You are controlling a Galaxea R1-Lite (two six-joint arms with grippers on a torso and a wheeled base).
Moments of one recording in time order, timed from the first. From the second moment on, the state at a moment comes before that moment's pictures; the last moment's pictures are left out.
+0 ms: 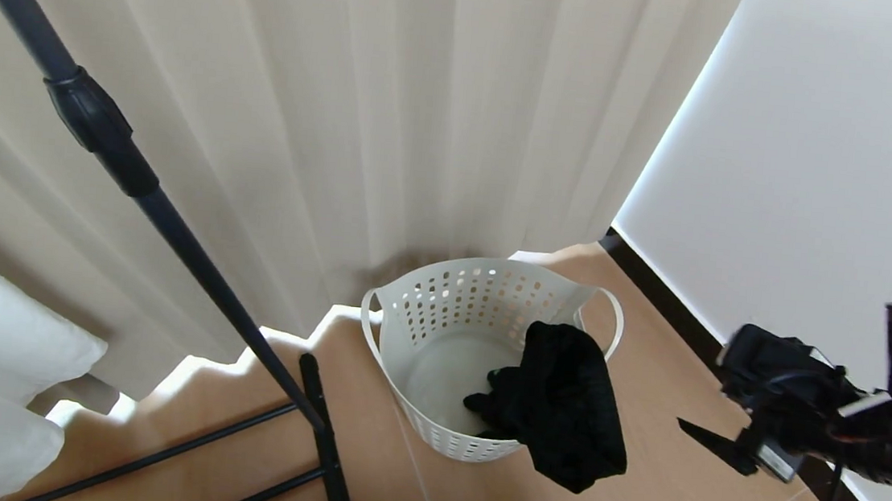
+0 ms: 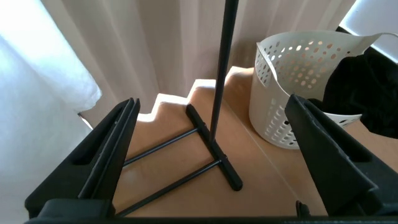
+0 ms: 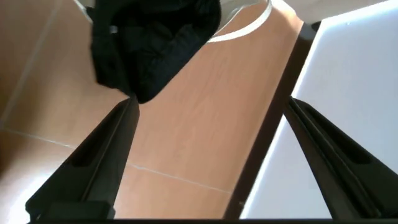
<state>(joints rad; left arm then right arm) 0.00 0.01 0.00 -0.03 -0.02 0.01 0.22 1.48 -0.59 -0.31 0.02 -0.80</state>
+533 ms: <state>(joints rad) 0.00 0.01 0.00 -0.03 -0.02 0.01 0.27 2.00 -0.93 -0.62 -0.07 -0.89</state>
